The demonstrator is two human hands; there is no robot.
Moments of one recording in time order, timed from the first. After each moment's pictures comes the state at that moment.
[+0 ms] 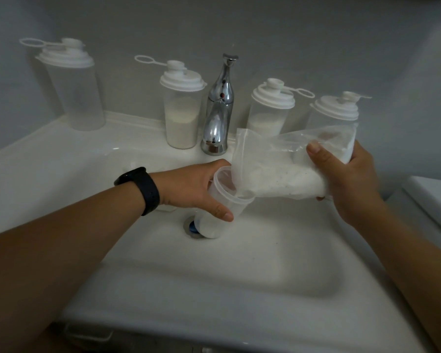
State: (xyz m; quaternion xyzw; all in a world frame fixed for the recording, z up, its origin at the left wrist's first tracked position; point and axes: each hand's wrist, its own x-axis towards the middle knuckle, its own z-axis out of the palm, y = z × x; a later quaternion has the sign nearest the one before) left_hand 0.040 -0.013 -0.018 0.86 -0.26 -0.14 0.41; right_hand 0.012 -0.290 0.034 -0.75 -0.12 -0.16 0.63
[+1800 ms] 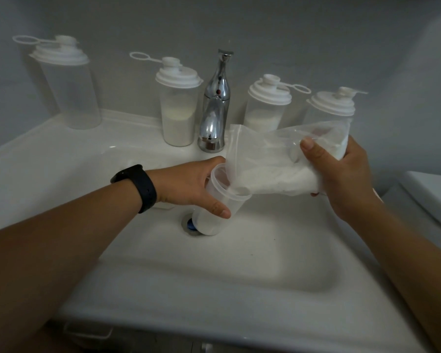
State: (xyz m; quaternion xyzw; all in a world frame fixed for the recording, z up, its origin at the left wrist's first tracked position) left_hand 0.042 -0.013 -0.019 0.86 -0.26 -0.15 0.41; right_hand 0.009 -0.286 0.034 -0.75 -0.13 -0.16 0.63
